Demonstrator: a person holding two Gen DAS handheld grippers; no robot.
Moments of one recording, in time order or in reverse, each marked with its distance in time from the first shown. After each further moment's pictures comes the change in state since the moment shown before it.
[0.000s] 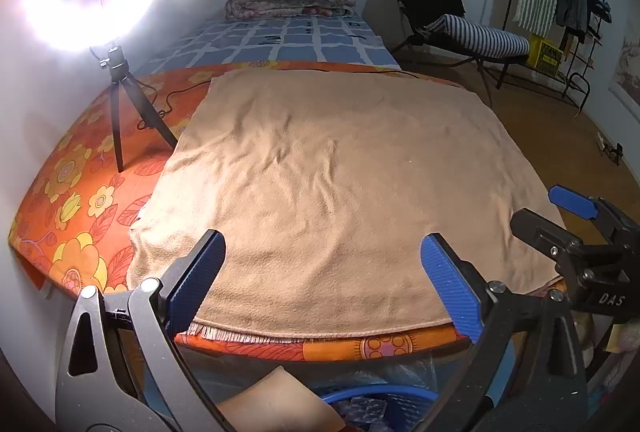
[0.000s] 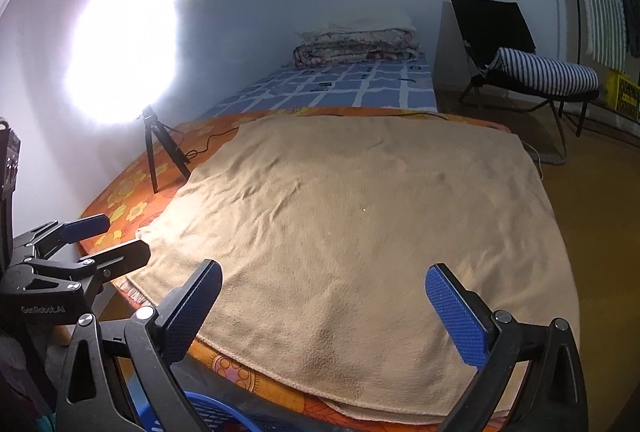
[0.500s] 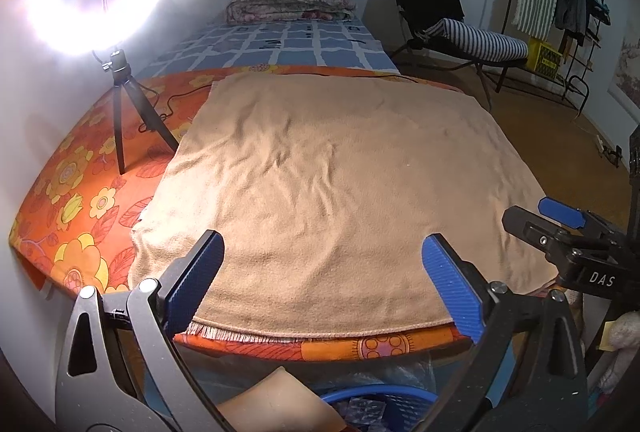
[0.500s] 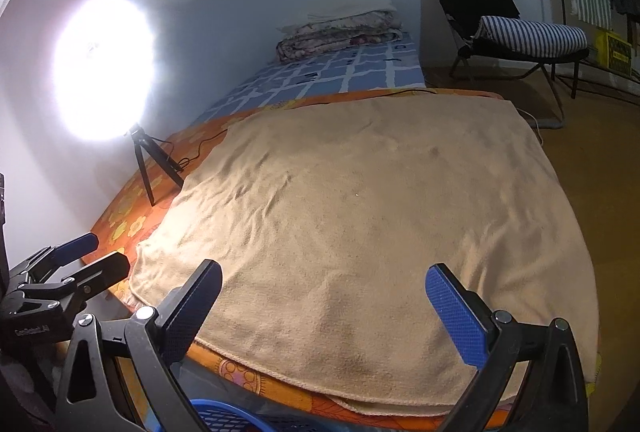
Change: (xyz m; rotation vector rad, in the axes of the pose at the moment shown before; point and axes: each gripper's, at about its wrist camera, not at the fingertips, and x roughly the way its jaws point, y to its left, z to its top) left arm -0.005 -0.002 0.000 0.000 -0.016 -0.001; right arm 0.009 -0.015 -0.003 0.111 0.030 0.017
